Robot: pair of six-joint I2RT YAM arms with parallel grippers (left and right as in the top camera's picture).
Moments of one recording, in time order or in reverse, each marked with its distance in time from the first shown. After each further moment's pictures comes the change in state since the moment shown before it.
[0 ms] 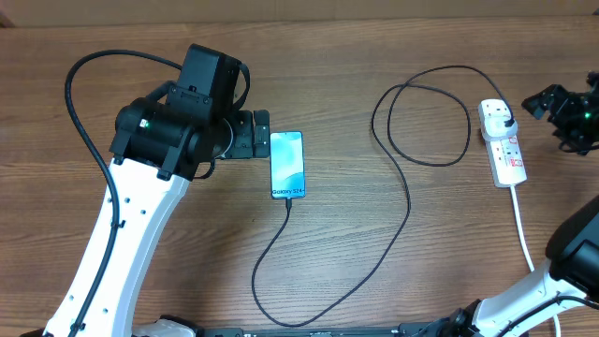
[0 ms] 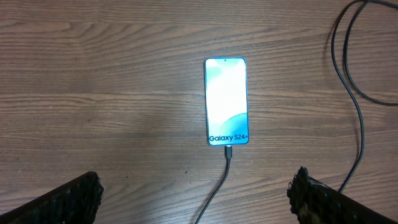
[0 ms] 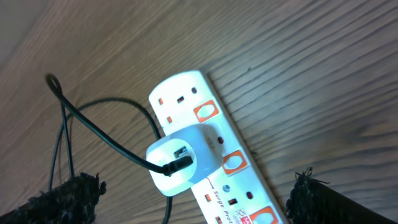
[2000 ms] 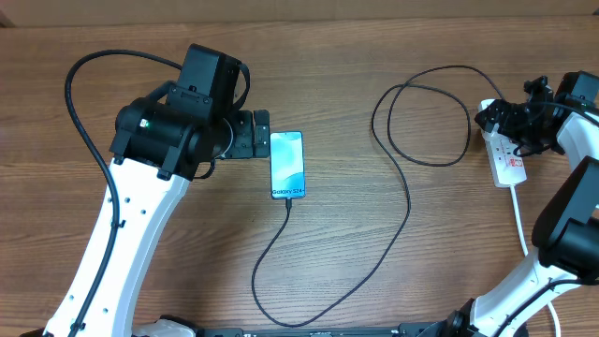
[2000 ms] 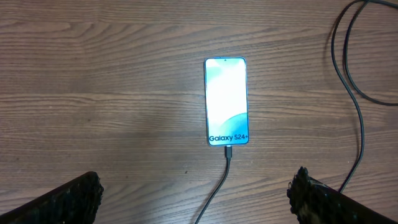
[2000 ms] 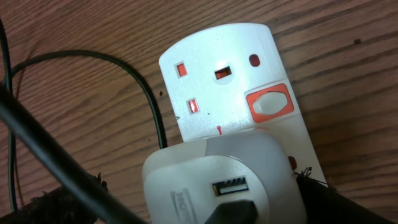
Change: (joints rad) left arm 0.000 0.000 0.000 0.000 0.000 0.000; right arm 0.152 0.071 -0.154 0.190 0.073 -0.076
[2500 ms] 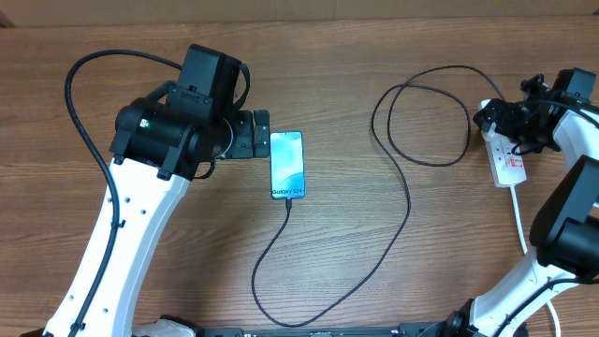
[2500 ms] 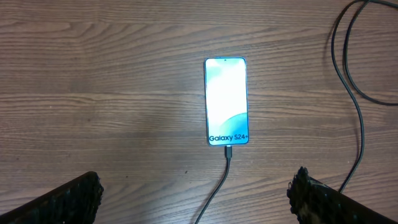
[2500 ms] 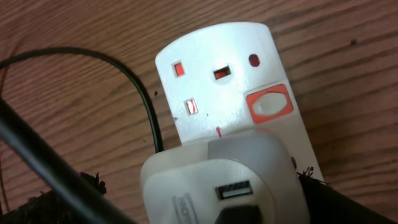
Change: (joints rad) left arm 0.000 0.000 0.000 0.000 0.000 0.000; right arm 0.020 0.000 0.013 -0.016 0.058 0.004
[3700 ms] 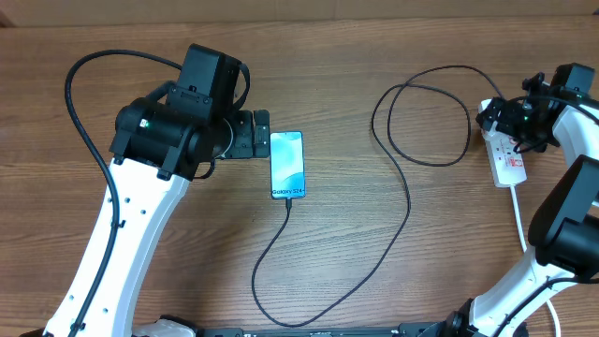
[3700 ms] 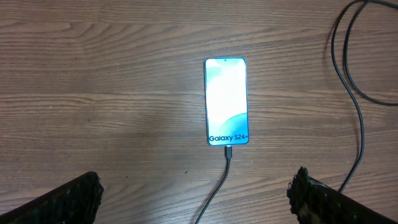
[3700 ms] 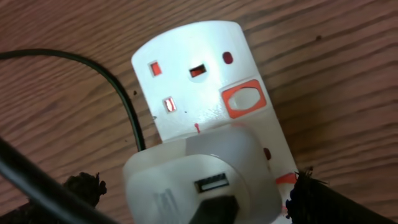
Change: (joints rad) left arm 0.000 0.000 0.000 0.000 0.000 0.000; right arm 0.013 0.002 0.036 -0.046 0.097 0.024
